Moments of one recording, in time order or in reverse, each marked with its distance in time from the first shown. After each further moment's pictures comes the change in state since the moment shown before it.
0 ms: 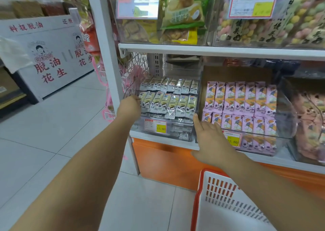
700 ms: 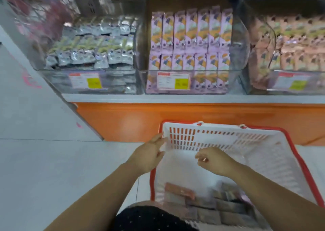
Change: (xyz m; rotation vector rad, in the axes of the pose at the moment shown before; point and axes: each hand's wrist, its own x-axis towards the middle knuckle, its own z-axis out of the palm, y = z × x) left_hand -0.203 -0.003 0.209 0.079 -0.749 0.584; right_hand -0.136 0.123 0.183 0.533 -0.441 0.258
